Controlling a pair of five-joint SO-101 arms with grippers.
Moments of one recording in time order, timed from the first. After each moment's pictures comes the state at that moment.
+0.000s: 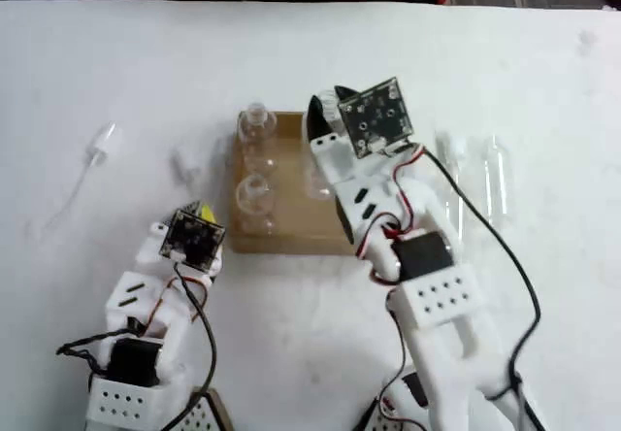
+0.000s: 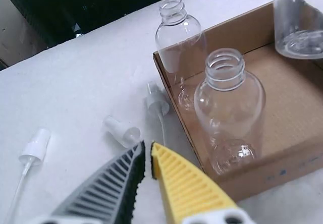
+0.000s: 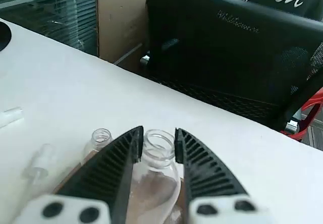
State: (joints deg) left arm 2.9 -103.9 97.1 42.9 -15.3; right arm -22.4 -43.6 49.1 13.7 11.9
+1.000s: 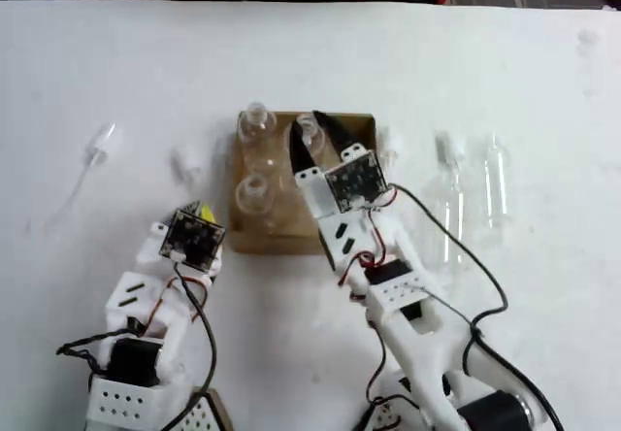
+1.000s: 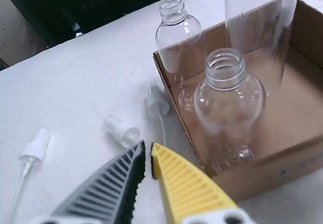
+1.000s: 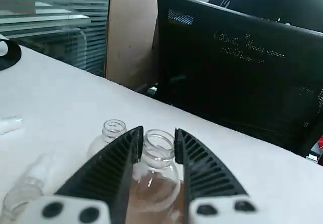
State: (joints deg) left arm 2.9 -103.9 97.1 42.9 -15.3; right arm -25.3 -26.8 71.6 -35.5 11.8
